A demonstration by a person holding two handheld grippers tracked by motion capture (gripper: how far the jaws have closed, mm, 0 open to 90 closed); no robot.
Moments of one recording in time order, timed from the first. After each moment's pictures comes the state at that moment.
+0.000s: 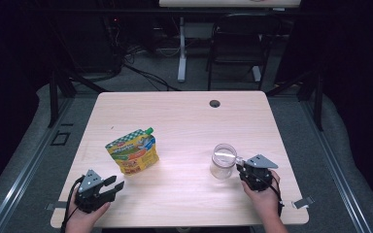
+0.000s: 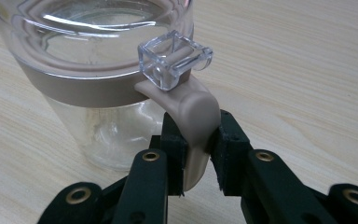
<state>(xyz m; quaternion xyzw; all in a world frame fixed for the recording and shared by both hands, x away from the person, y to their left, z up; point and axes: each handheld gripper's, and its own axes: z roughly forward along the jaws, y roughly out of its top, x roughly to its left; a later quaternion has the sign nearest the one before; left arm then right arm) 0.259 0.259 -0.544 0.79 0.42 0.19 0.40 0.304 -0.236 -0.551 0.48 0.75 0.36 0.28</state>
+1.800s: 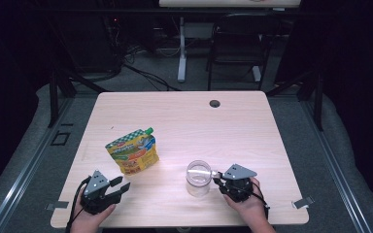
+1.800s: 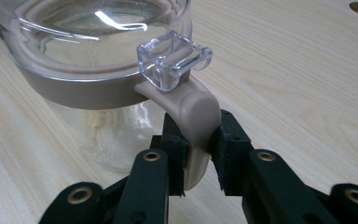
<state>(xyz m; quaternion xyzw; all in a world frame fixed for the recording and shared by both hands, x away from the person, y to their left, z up) 0.256 0.242 -0.541 0.80 0.40 0.19 0.41 0.281 -0.182 -0.550 0.36 0.82 0.40 0.21</state>
